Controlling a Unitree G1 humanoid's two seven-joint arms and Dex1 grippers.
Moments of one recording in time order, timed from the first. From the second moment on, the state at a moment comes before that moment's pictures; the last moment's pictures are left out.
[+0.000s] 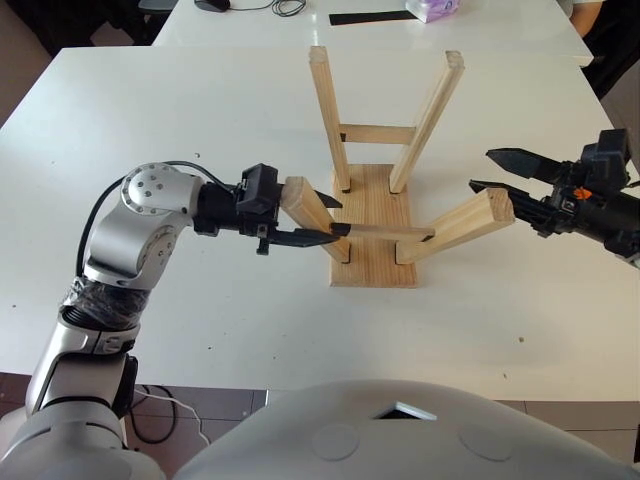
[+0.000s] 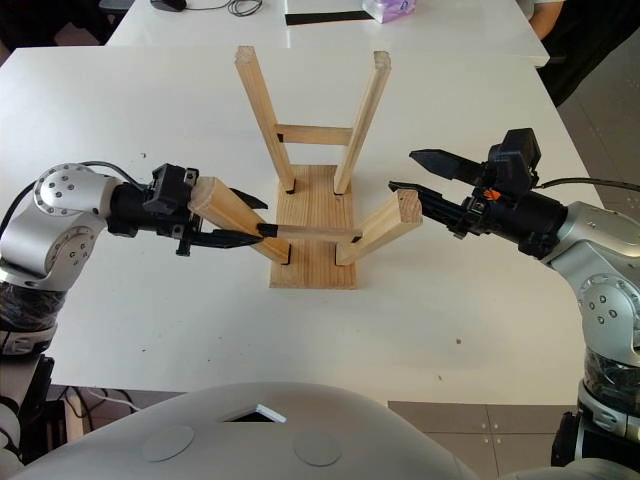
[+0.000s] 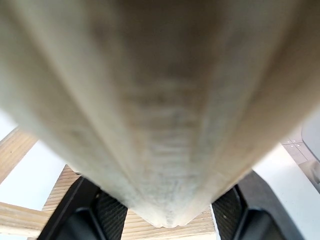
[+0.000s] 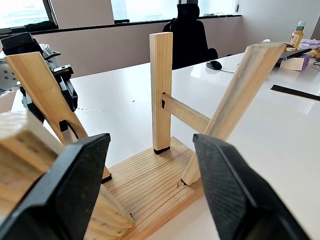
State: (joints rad) left arm -0.33 0.74 -0.20 -0.22 -0.59 0.28 -1.29; right arm 0.03 -0.79 -0.36 -0.47 0.87 0.67 0.89
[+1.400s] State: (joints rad) left arm -0.34 0.66 -0.27 -0.30 -0.56 0.42 -0.93; right arm -0.12 -0.48 0.22 -0.73 0.68 0.64 0.00
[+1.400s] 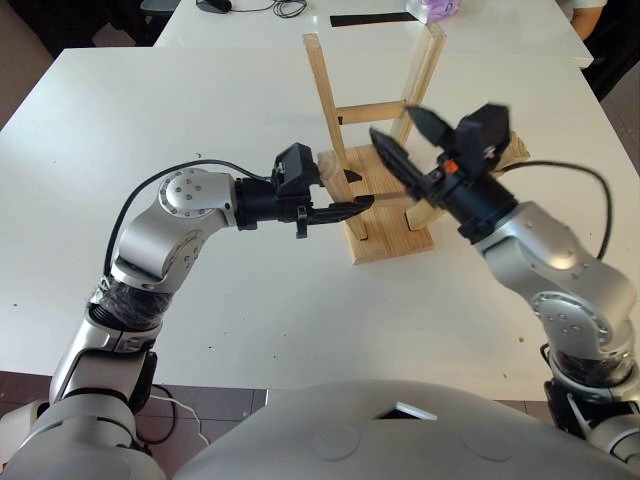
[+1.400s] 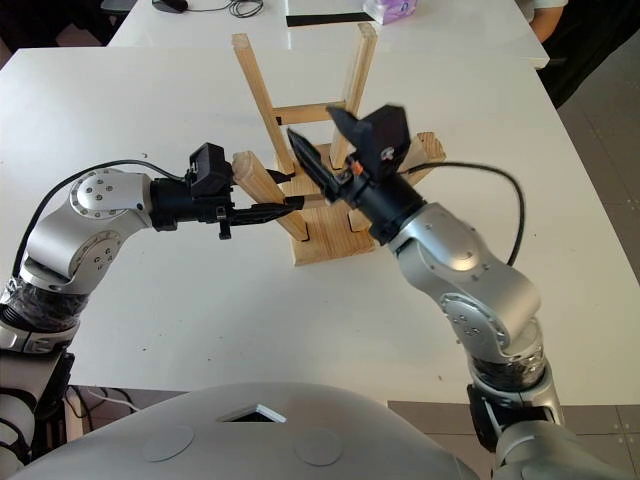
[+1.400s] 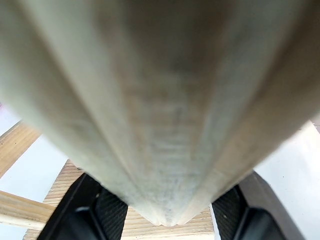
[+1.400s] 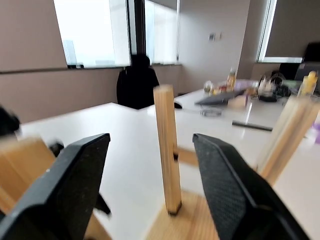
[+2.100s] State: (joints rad) left arm -0.37 0.66 -0.29 -0.28 -0.55 0.44 -0.92; right arm -0.05 -0.34 0.17 -0.68 0.66 0.65 0.16
